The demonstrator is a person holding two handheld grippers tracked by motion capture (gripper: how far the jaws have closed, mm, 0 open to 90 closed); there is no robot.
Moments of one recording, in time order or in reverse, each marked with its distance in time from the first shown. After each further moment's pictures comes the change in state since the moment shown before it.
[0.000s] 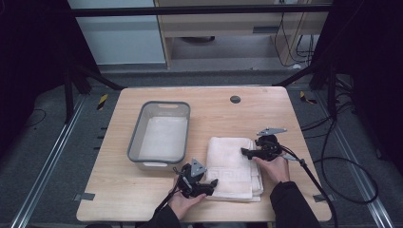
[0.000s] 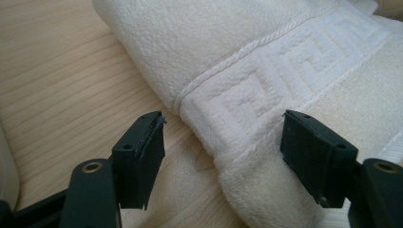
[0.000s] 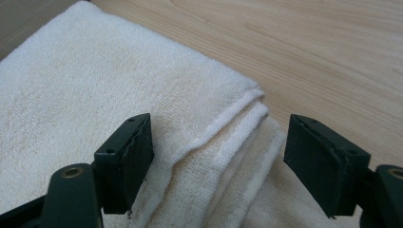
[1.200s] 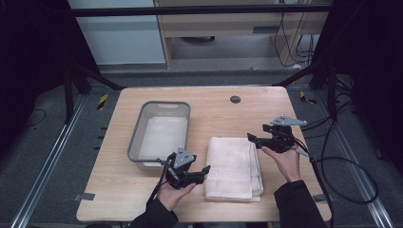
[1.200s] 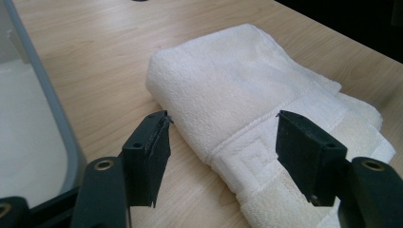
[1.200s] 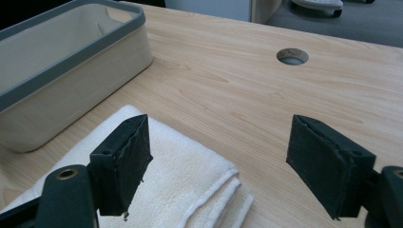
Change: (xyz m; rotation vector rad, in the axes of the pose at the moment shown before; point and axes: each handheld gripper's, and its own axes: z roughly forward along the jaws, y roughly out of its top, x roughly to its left) left arm 0.019 0.028 -0.047 -0.155 -0.003 0.000; right arm 0.002 0.036 -0.059 -0.218 -0.003 -0.010
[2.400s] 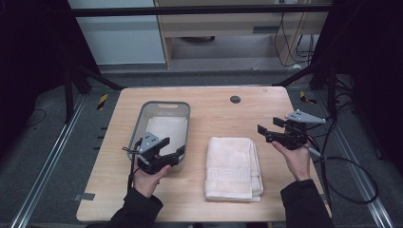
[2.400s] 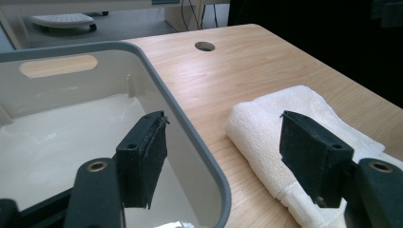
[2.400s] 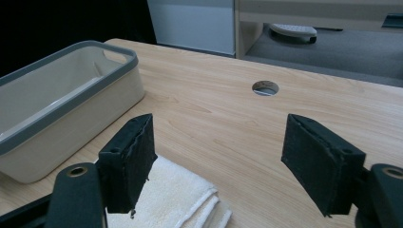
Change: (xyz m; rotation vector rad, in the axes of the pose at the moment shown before) left arm 0.057 0.023 -0.051 -0.141 0.115 -0.099; right arm -0.006 0.019 -0.036 -0.108 -0.047 0.021
